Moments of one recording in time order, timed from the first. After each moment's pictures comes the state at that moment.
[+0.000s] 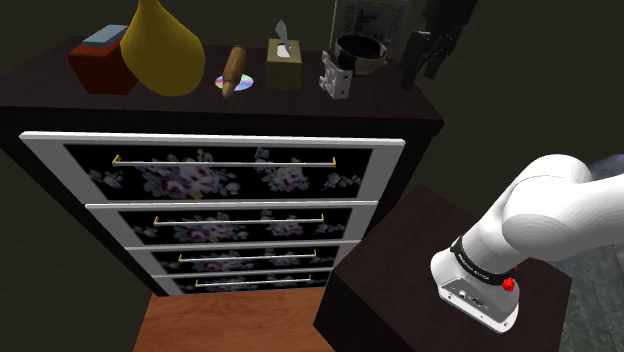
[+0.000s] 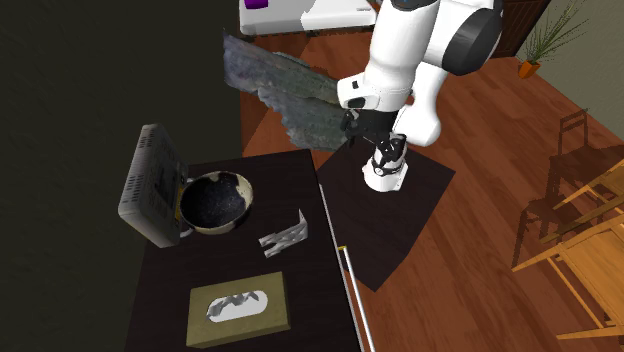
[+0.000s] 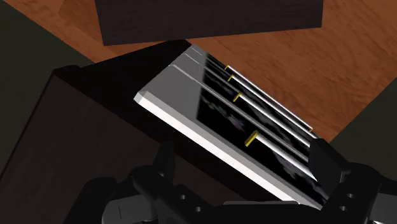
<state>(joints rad) 0.02 -0.78 0.05 -2.32 0.01 1.55 0.10</state>
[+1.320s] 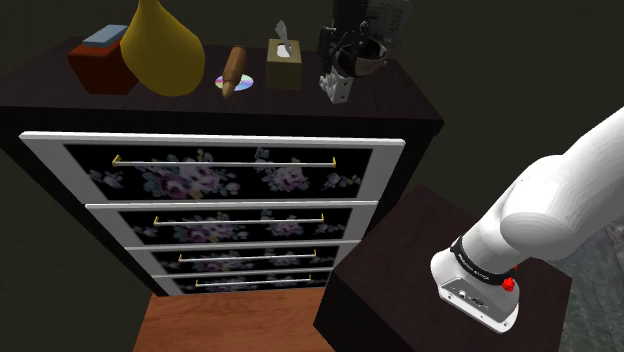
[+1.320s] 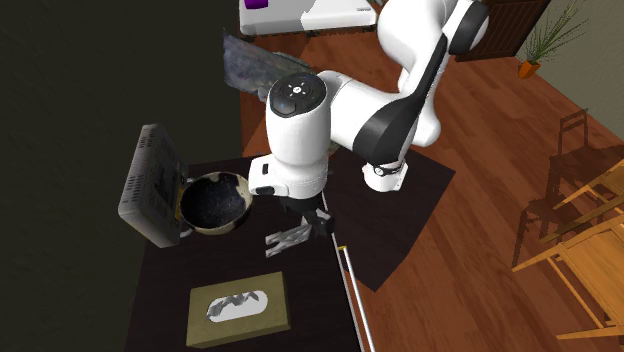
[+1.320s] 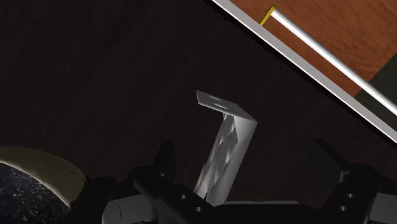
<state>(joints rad) -0.01 -0.13 0.01 -1.92 0.00 1.79 0.06</state>
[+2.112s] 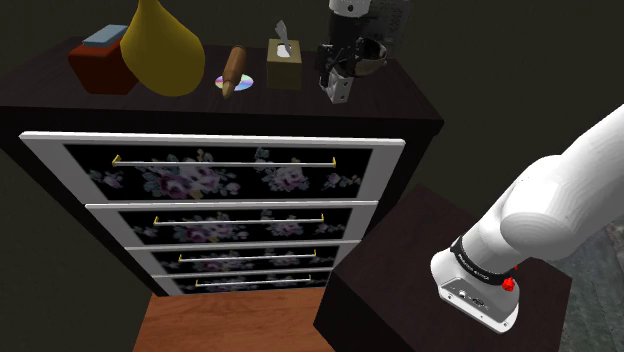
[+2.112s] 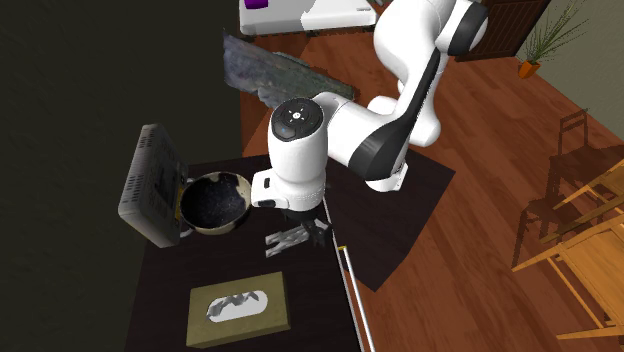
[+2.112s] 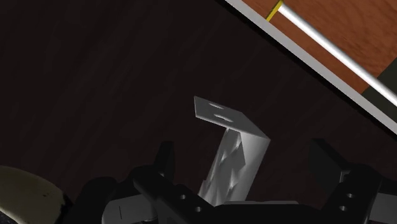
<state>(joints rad) -0.01 -0.12 0.01 -1.99 0.00 1.88 0.06</state>
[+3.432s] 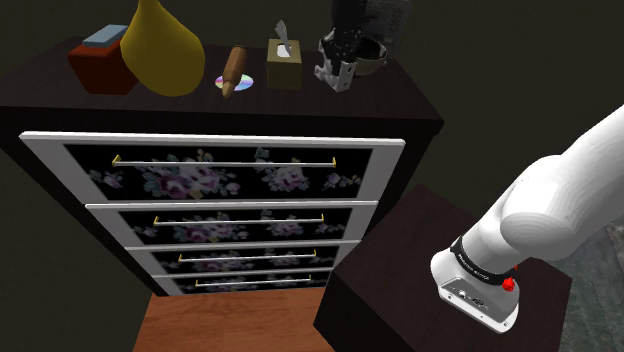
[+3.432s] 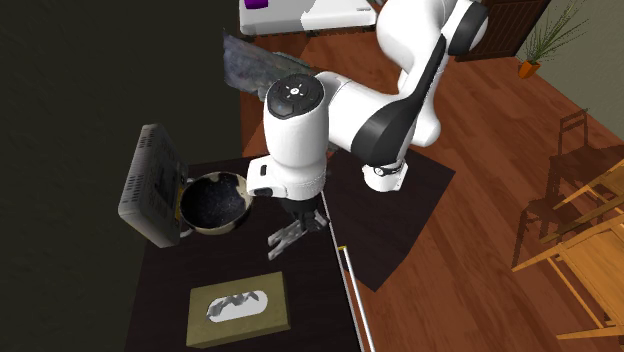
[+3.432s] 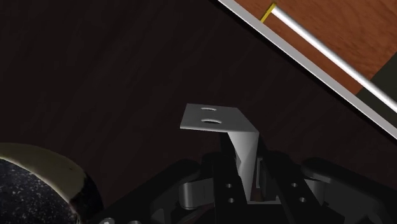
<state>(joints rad) -0.01 -0.12 0.01 -1.90 0.00 1.79 0.06</state>
